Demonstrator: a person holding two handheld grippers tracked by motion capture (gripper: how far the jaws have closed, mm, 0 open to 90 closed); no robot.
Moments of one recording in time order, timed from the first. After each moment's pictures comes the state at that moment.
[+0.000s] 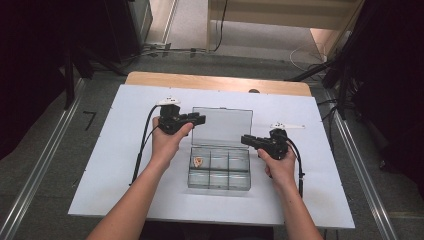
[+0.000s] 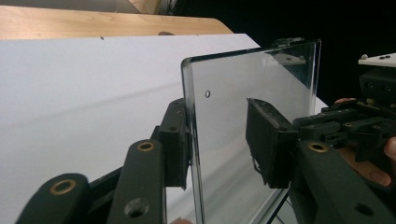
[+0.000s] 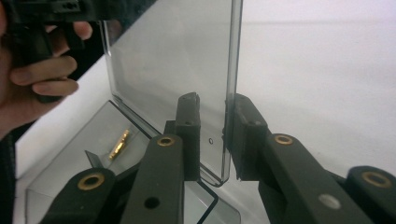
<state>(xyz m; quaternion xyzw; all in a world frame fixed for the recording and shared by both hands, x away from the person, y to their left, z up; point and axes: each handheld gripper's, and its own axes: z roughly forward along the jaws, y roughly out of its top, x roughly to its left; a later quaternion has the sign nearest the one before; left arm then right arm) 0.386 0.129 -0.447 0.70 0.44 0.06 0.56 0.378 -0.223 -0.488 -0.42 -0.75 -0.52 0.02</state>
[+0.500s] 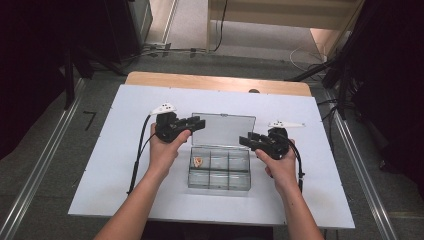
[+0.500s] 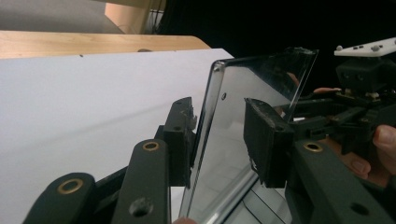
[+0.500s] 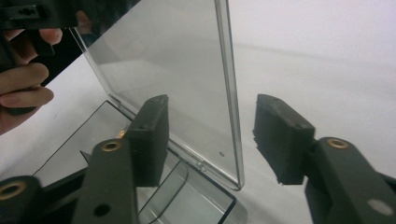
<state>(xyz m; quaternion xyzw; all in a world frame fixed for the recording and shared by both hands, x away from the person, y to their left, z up) 0.355 0.130 -0.443 0.70 0.40 0.07 0.60 0.364 -0.213 -0.462 -0.42 -0.76 -0.49 -0.03</state>
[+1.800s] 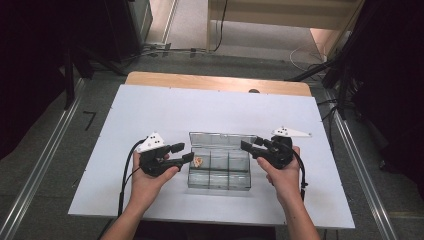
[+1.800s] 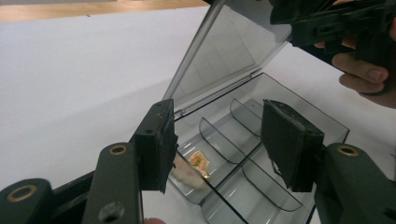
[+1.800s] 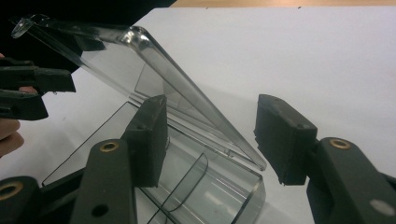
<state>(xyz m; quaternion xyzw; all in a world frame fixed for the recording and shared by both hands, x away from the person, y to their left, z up) 0.272 0.147 -0.461 0.74 0.38 0.11 0.55 0.327 -0.213 -0.447 -0.41 -0.75 -0.51 -0.07</state>
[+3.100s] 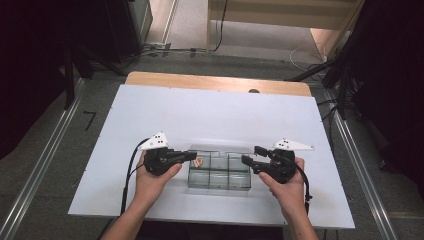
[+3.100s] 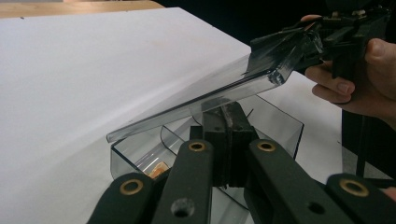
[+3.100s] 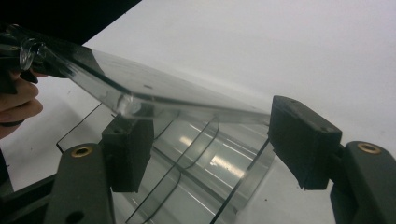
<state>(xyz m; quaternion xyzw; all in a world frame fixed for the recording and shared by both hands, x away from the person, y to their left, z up) 0.280 0.144 -0.466 0.75 0.32 0.06 0.58 0.294 -0.218 -0.452 -0.41 -0.76 -0.49 -0.08</state>
